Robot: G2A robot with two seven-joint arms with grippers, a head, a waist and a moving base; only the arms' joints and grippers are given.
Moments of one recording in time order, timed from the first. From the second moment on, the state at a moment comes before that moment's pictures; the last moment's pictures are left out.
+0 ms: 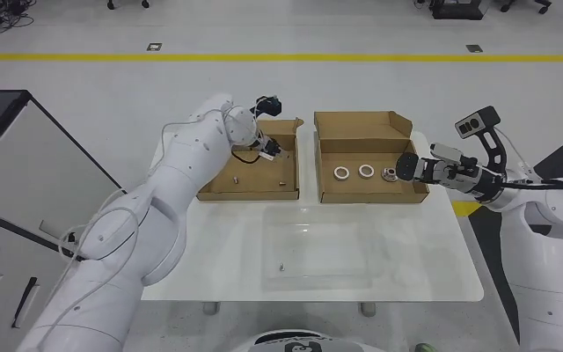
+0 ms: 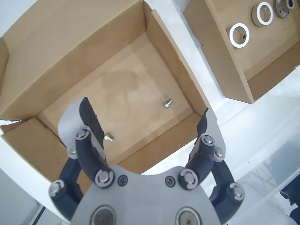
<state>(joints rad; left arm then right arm) 0.35 -1.52 -0.54 -0.49 0.52 -0.29 -0.98 -1.43 -1.02 1.80 -1.73 0.60 -0.01 1.32</state>
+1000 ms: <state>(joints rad) 0.87 -1.21 -0.96 -1.56 0.65 -0.31 -1.31 -1.43 -1.02 1.80 -1.73 0.60 -0.01 1.32</state>
